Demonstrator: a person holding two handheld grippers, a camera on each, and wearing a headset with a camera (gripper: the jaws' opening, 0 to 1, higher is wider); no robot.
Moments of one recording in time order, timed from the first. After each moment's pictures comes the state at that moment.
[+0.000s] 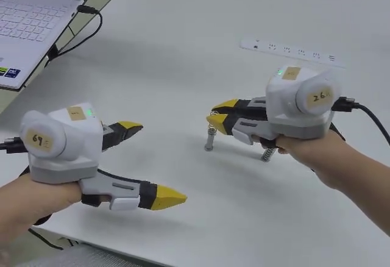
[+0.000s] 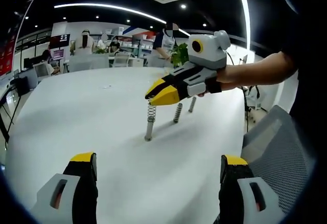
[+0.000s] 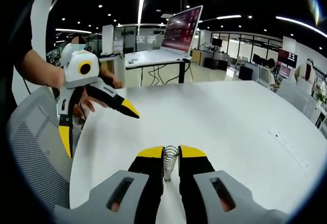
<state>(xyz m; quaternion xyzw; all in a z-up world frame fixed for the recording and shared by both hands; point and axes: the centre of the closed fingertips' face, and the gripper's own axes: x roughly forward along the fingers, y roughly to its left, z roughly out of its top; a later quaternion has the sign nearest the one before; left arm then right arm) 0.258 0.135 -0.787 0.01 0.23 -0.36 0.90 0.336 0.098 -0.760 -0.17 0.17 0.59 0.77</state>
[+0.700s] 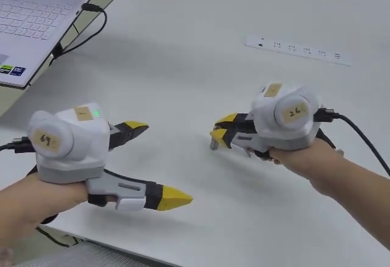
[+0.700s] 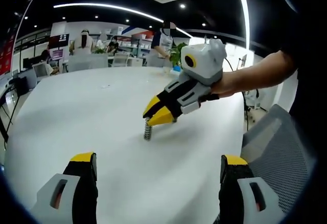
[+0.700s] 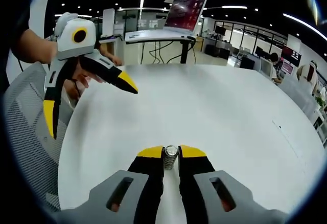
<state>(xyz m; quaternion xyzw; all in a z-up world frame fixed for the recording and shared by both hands) 0.258 0.132 -0.789 0.01 0.23 -0.36 0.90 0.332 0.096 -0.809 -0.23 0.21 0.57 0.76</state>
